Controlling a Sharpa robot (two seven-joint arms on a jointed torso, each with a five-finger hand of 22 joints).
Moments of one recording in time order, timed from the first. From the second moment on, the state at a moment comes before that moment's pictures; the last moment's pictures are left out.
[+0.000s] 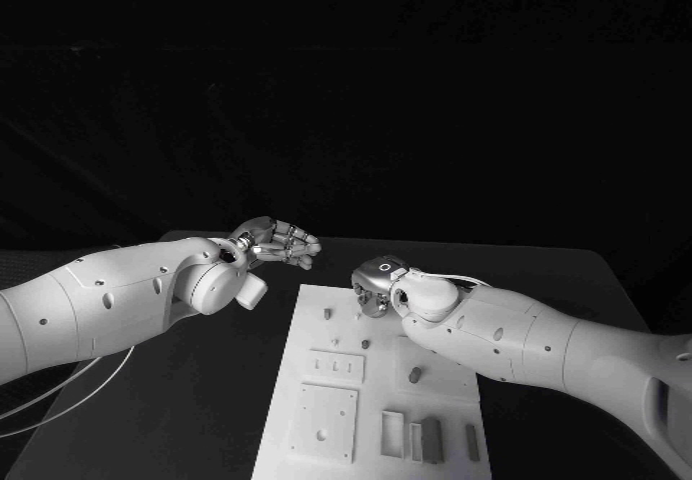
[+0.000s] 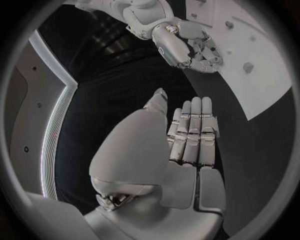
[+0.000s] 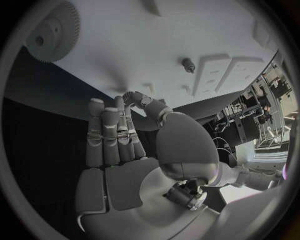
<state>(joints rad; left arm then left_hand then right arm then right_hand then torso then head) 1.38 -0.73 -0.21 1.25 -0.23 -0.16 0.12 1.59 -0.11 0.07 0.29 0.05 0.73 0.19 0.36 0.39 1.04 0.16 0.17 0.12 0.93 0.12 0.37 0.62 0.04 0.90 0.02 0.17 0.75 1.20 -0.29 -0.18 0.95 -1.80 -0.27 -0.15 1.12 -0.13 0.65 -0.28 0.18 0.90 0.17 0.28 0.49 1.16 0.09 0.10 0.26 1.18 0.00 1.20 0.76 0.22 1.10 0.03 0.75 1.31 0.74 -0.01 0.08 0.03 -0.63</state>
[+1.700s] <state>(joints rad) 1.38 -0.78 -0.21 1.26 -0.23 -0.16 0.13 1.59 -0.12 0.07 0.29 0.05 0.72 0.19 0.36 0.39 1.03 0.17 0.16 0.12 0.93 0.12 0.37 0.63 0.04 0.90 0.02 0.16 0.75 1.26 -0.64 -0.13 1.26 -1.71 -0.26 -0.16 1.04 -0.30 0.62 -0.14 0.13 0.71 0.10 0.22 0.43 0.99 0.14 0.07 0.17 1.08 0.07 1.24 0.73 0.22 1.02 0.06 0.75 1.31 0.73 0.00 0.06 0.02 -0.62</state>
